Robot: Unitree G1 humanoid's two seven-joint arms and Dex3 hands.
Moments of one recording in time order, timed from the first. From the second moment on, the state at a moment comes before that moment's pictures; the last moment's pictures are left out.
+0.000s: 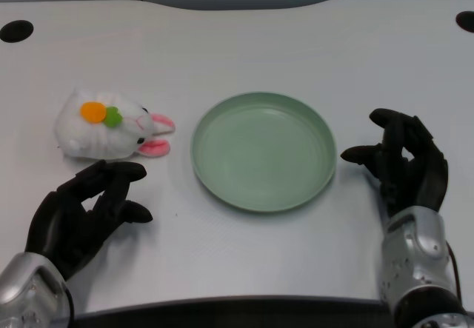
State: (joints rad) left arm -0.07 0.17 0.22 0.23 -0.34 0.24 -0.40; right arm -0.52 -0.01 -0.39 1.06 0.28 -0.46 0.05
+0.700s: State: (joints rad) left arm -0.07 0.16 0.22 0.24 -0.34 0.22 -0.41; right arm -0.52 -0.01 -0.39 1.06 0.28 -0.46 0.04
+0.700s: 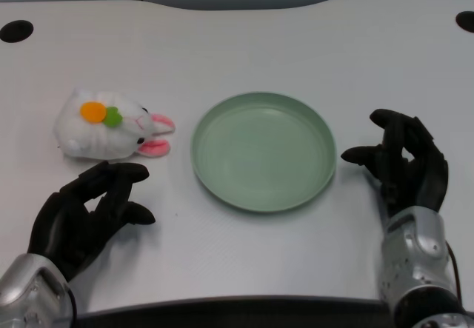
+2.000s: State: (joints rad) left arm -0.48 0.68 -0.14 0.27 0.53 -0.19 -0.36; right arm -0.52 0.01 -0.36 1.06 0.27 -0.49 0.03
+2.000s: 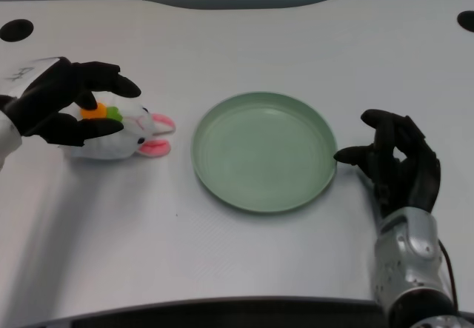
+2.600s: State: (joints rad) left arm -0.75 0.71 -0.43 0.44 0.88 -0.19 -0.49; right arm -0.51 0.02 -0.36 1.07 0.27 -0.50 0.04
